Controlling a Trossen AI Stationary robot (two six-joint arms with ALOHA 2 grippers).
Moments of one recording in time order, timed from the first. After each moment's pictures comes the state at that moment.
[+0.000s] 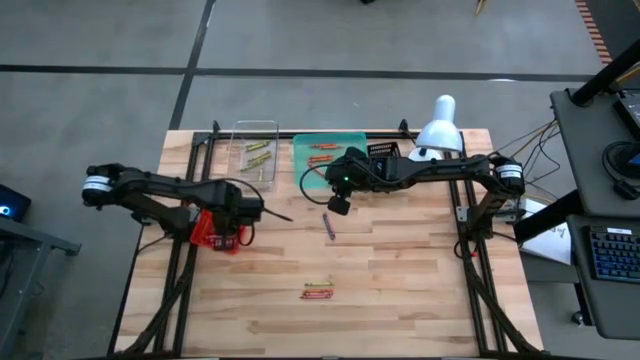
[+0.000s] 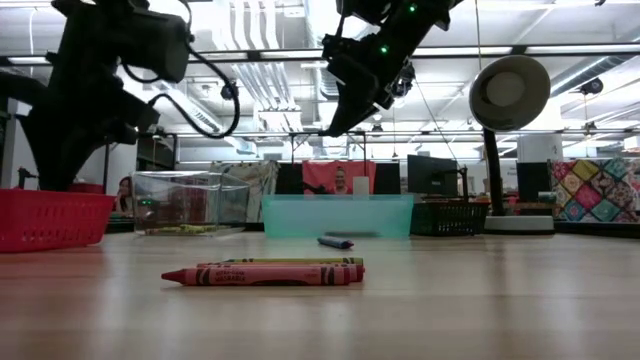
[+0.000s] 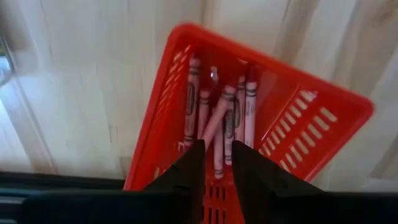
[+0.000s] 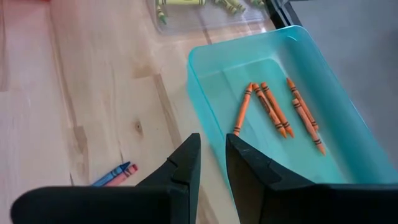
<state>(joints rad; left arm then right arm) 0.00 1.29 0.81 -1.23 0.00 -0.09 -0.14 1.72 1.35 -0.47 0.25 0.01</state>
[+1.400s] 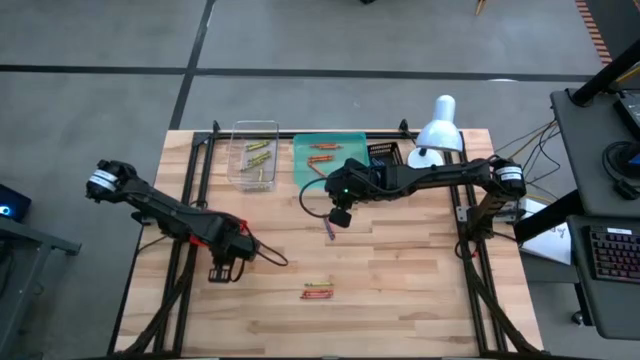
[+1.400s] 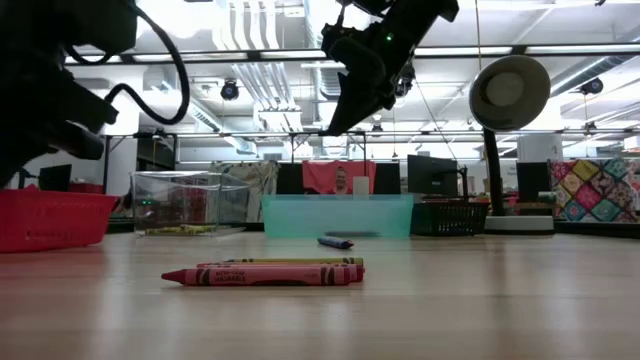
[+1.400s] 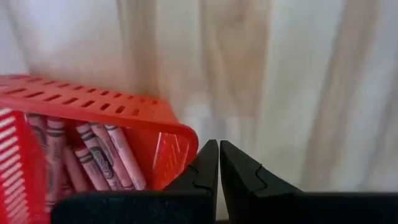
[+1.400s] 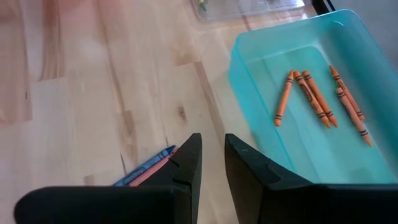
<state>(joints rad) -0.37 1.33 0.73 -1.01 0.16 -0.35 -0.08 1.72 1.35 -0.52 0.20 0.09</state>
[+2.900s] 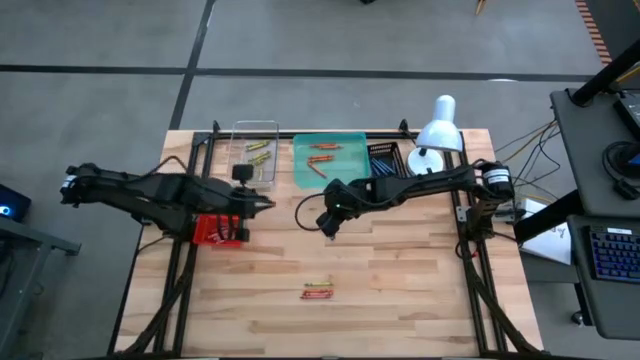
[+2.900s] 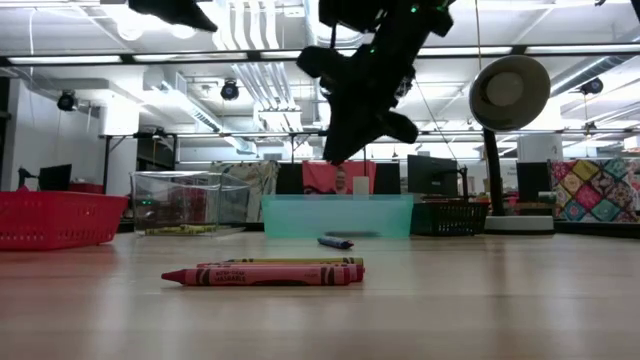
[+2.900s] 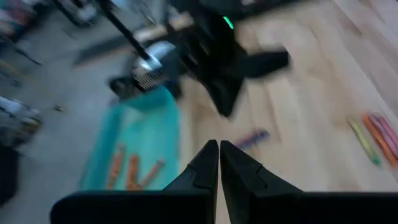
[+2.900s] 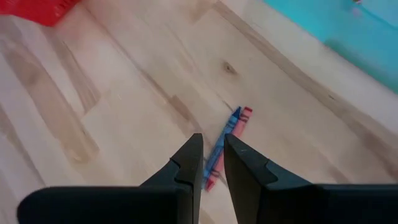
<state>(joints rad) -0.16 0.93 0.92 -0.52 -0.32 0.22 -0.03 1.82 1.36 -0.54 0.11 0.72</state>
